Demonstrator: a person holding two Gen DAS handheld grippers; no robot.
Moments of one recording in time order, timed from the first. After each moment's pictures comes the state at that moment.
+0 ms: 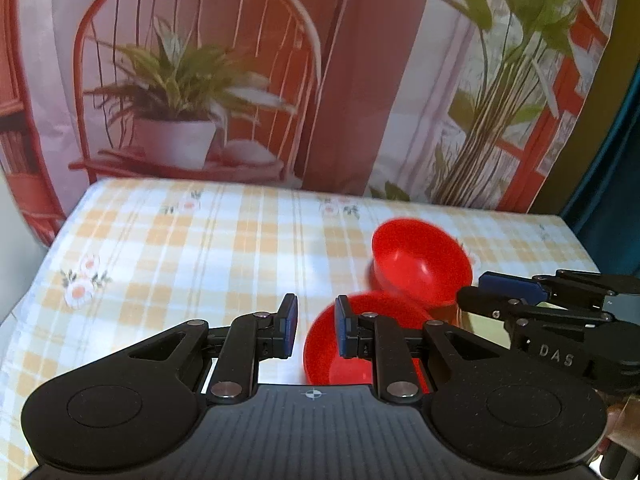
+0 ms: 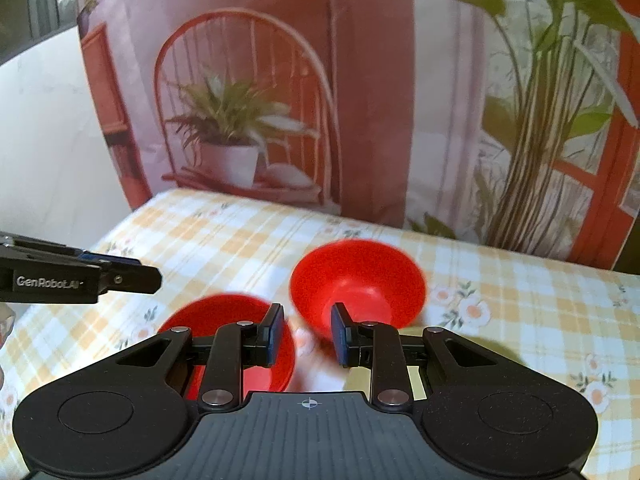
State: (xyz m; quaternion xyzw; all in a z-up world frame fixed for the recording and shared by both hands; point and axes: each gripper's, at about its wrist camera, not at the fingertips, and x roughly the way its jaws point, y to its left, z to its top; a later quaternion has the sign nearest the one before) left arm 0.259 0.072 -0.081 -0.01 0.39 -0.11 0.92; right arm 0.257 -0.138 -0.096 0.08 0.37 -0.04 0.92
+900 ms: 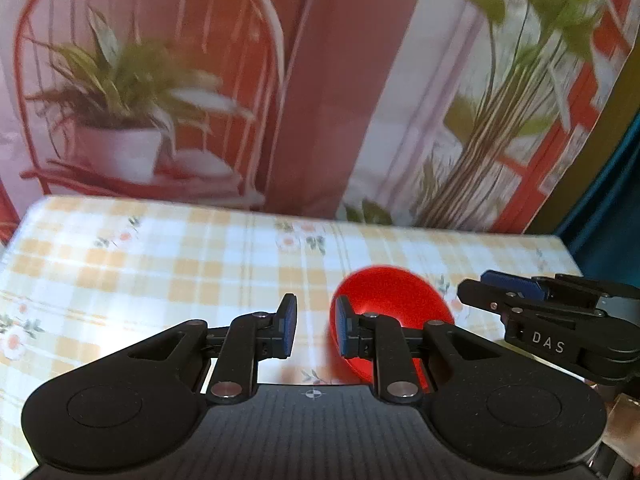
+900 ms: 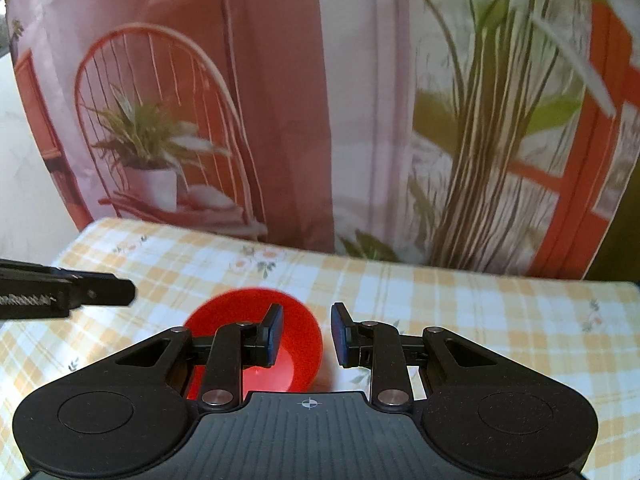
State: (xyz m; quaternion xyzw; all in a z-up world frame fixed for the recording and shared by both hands) left arm 0.340 0.018 -0.100 -0.03 0.42 -0.13 0.90; right arm 0.306 -0.216 -0.118 0.10 0.40 -0.09 0.91
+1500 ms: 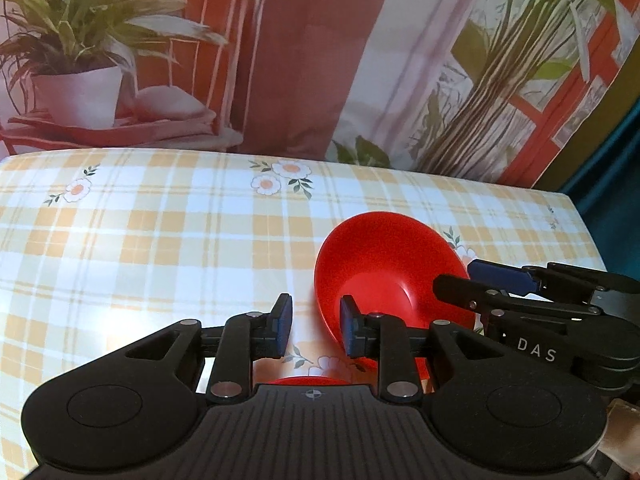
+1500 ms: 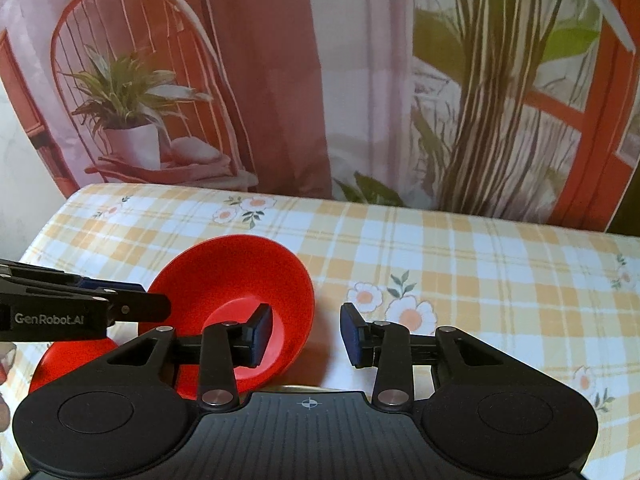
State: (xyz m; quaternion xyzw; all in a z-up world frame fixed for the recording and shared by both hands) left arm 0.367 0.001 -0.144 -0.03 0.49 -0.15 0.86; right arm 0.317 -0.225 -0.158 0.13 0.45 -0.08 0.88
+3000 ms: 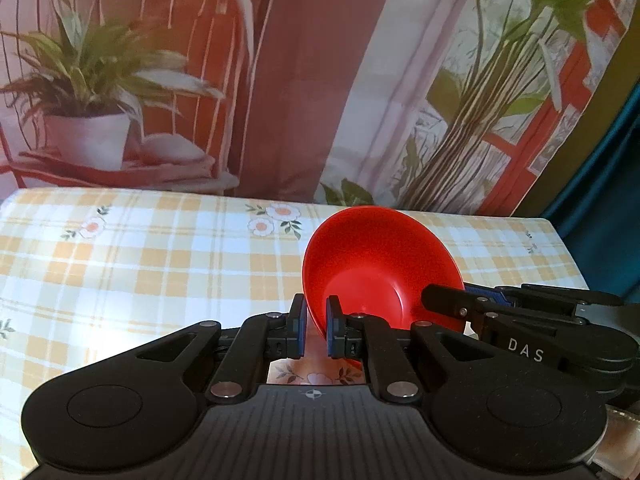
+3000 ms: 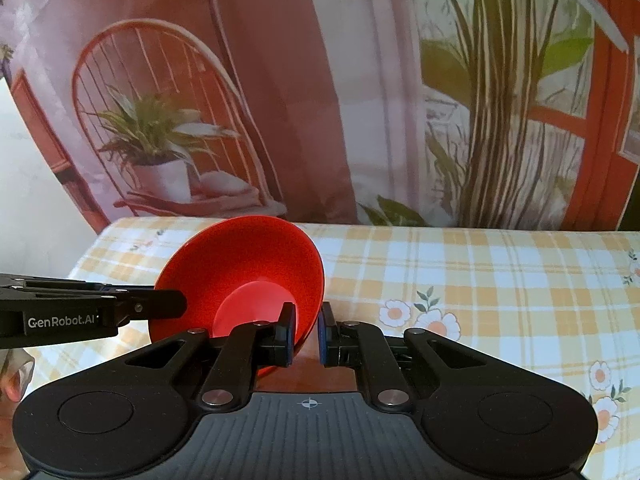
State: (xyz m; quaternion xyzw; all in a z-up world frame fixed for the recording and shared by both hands) left arm 0.347 0.006 -0.101 -0.03 0.44 -0.16 0.89; right arm 0.305 -0.217 -0.125 0.17 0.40 -0.07 0.90
